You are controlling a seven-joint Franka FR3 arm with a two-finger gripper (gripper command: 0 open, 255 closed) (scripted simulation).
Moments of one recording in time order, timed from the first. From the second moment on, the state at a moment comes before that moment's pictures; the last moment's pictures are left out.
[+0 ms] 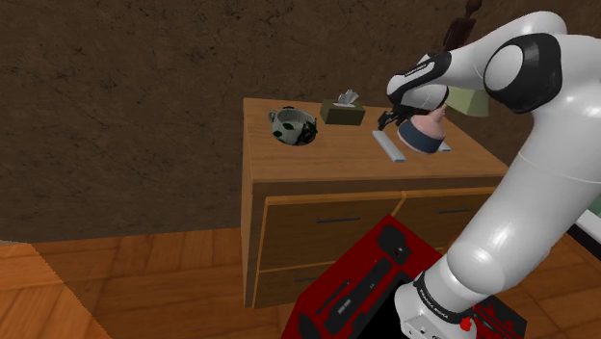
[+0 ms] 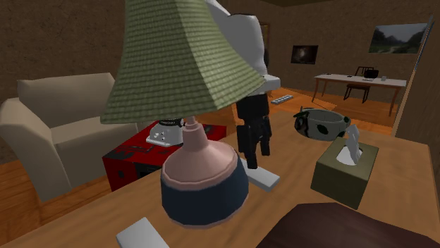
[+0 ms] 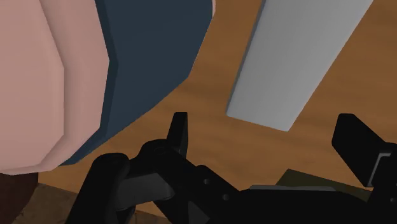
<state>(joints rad) -0.25 0.21 -0.51 -2.08 0.14 2.58 -0.53</state>
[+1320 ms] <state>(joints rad) -0.27 0.27 -0.49 -2.01 0.15 2.28 -0.51</state>
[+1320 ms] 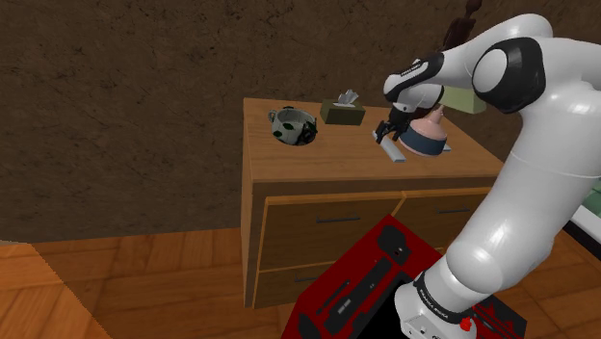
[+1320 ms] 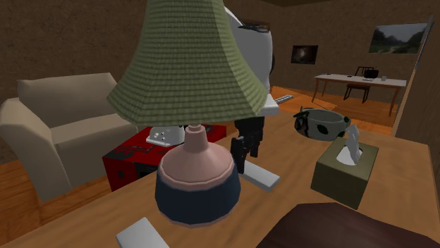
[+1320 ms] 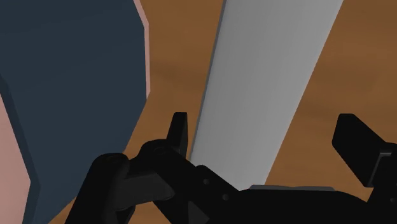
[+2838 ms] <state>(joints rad) -0.28 0.22 -0.50 -1.99 0.12 2.20 -0.49</state>
